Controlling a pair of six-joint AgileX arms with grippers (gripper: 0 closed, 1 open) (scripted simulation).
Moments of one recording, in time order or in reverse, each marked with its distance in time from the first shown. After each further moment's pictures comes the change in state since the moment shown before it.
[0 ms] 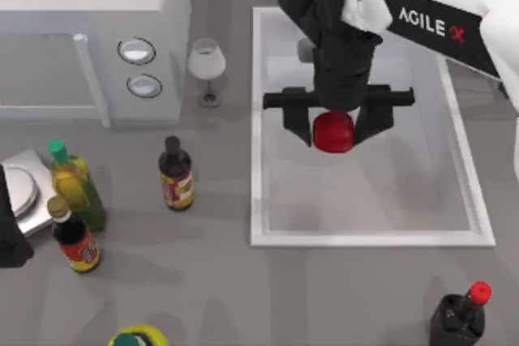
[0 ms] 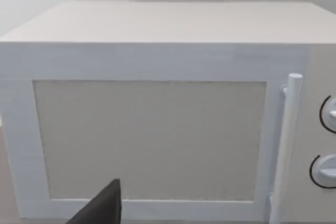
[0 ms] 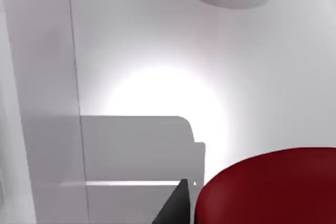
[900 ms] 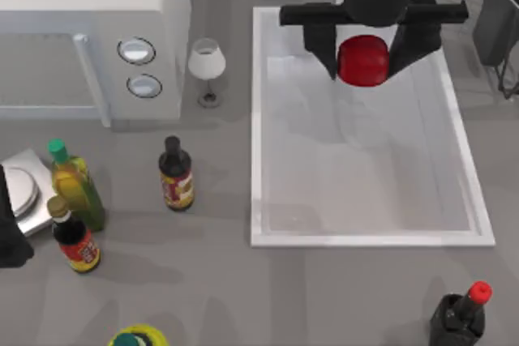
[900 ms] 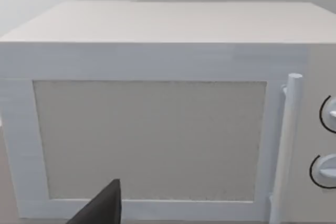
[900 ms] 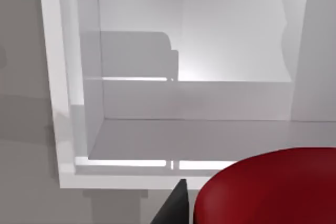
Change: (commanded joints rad) left arm 0.000 0.000 0.000 0.000 0.000 0.000; right arm -0.005 -0.070 0.439 -0.494 -0.002 -0.008
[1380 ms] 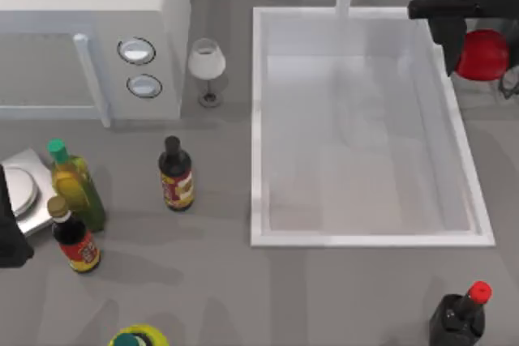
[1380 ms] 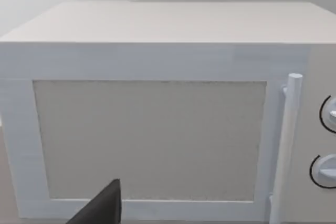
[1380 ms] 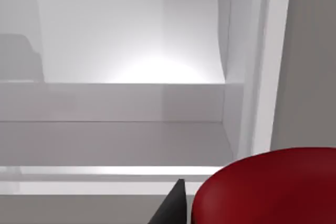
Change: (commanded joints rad) left arm 0.000 0.000 0.000 0.000 0.000 0.000; right arm -0.274 -0.220 -0.387 0.139 -0.013 -0.272
